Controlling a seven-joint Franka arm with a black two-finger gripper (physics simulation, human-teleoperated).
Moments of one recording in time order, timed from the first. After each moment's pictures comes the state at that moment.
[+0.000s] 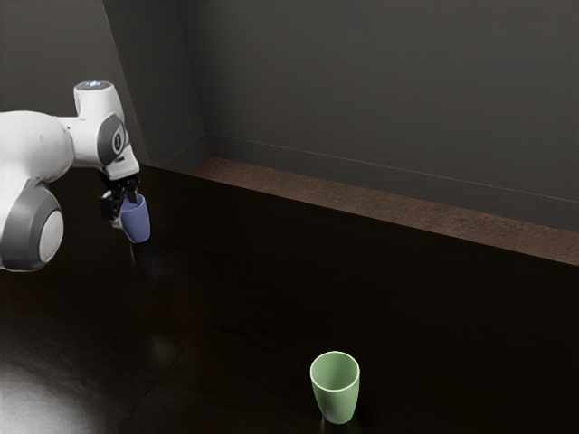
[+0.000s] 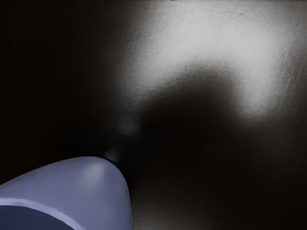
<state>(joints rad) 0.04 0.69 0.48 -1.41 -0.22 2.10 1.77</state>
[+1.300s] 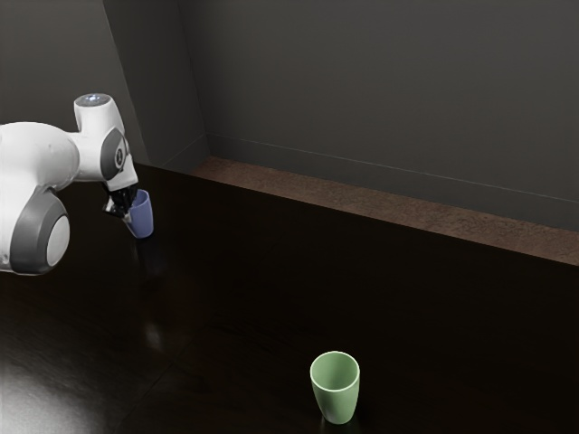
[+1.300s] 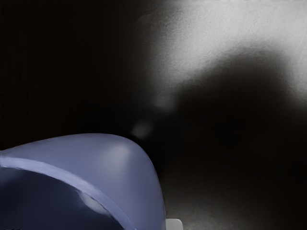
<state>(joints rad) 0.06 0.74 0.47 -1.41 -0.24 2.26 1.86</state>
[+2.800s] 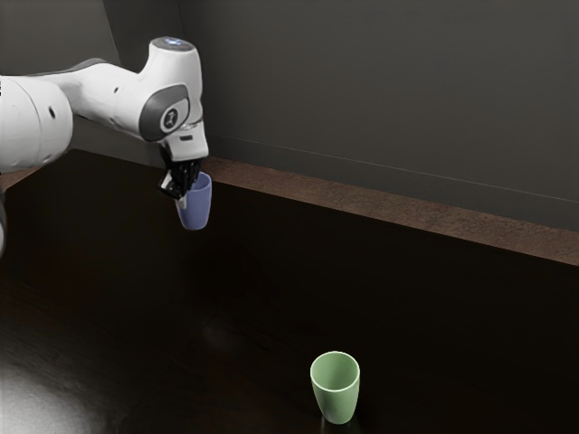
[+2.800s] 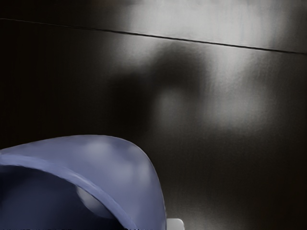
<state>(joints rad) -0.32 0.30 0.41 -1.66 0.11 1.96 1.48</state>
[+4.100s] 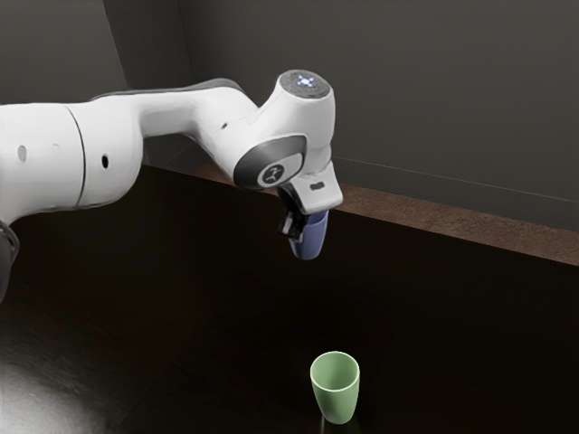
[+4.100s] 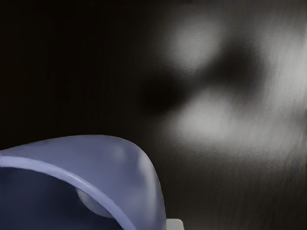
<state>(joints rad) -0.65 0.31 0.31 -1.68 0.22 2.06 1.01</state>
